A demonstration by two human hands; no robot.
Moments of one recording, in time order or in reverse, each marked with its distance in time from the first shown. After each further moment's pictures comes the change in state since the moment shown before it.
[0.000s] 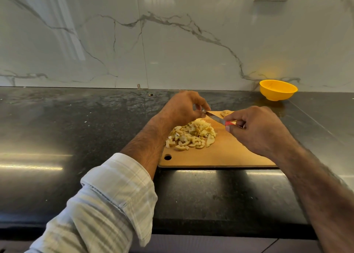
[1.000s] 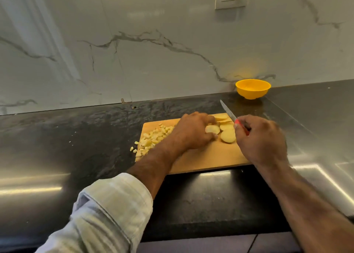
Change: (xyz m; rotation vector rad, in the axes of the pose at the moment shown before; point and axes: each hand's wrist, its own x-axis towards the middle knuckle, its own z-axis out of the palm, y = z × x) left_hand 0.011 0.091 0.072 0.310 -0.176 0.021; right_hand -0.033 0.085 0.012 0.050 0.499 0.128
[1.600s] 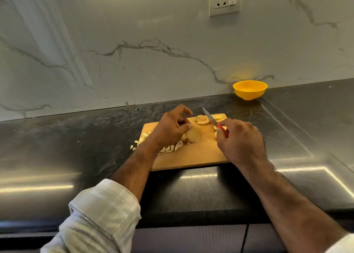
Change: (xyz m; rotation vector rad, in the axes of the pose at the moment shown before) left_hand -0.032 -0.031 -0.012 -0.456 0.186 -0.096; right_hand -0.008 -0.012 0.000 -0.042 -0.103 -0.086
